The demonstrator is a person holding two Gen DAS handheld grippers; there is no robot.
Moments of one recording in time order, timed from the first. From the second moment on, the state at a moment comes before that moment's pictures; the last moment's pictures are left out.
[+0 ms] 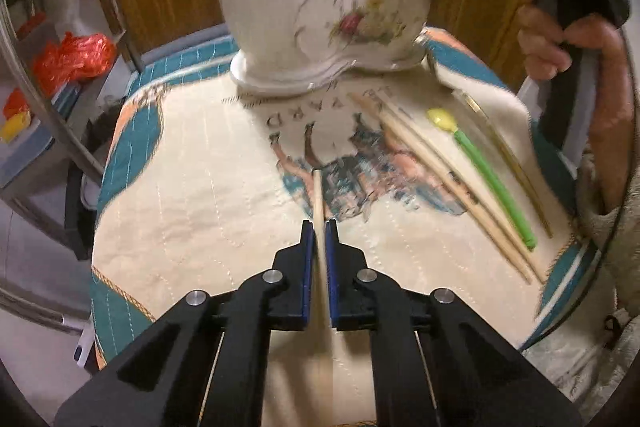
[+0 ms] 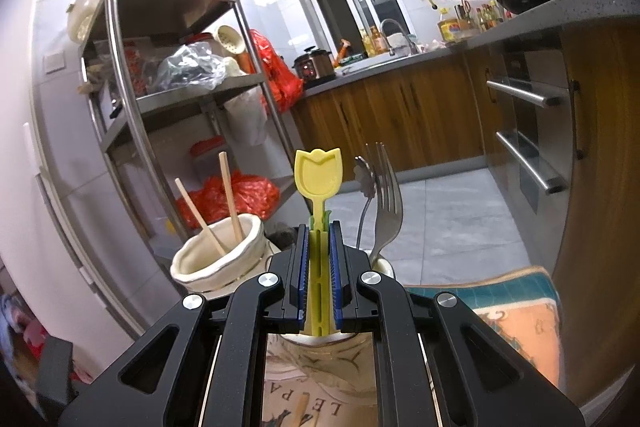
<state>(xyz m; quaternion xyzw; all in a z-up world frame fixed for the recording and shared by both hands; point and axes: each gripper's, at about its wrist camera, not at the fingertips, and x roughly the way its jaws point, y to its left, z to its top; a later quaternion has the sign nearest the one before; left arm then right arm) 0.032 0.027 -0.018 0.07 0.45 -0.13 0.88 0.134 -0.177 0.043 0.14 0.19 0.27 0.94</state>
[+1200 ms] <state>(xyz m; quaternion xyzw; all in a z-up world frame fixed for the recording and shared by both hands) 0.137 0.014 0.150 -0.01 0.11 -0.11 0.99 0.095 -0.193 0.061 0.10 0.19 0.27 0.94</state>
